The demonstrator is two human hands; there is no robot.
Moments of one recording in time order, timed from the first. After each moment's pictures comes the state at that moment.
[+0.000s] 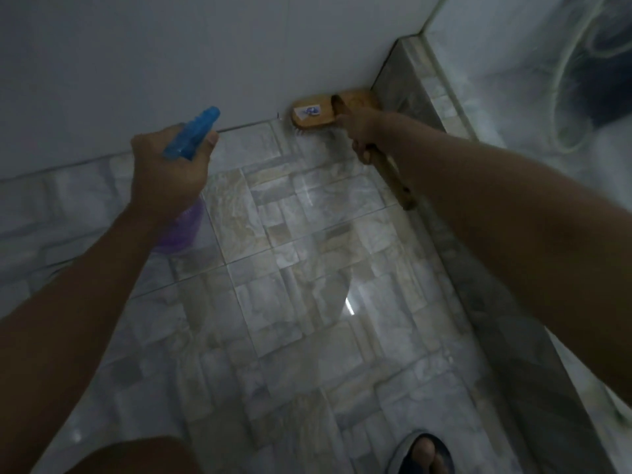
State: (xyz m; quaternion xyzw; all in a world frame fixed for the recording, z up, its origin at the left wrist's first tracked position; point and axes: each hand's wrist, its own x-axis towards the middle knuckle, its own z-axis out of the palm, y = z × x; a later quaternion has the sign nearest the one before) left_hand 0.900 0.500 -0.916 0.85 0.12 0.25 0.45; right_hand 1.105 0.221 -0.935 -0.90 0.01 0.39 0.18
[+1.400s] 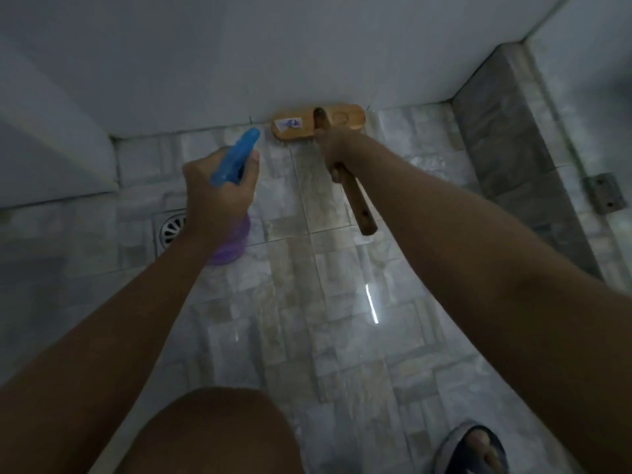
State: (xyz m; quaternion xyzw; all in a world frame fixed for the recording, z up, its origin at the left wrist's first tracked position) left_hand 0.780 0.536 -0.909 0.84 0.16 0.32 0.41; right_hand 0.968 0.411 -0.890 -0.91 -0.16 0.37 0.08
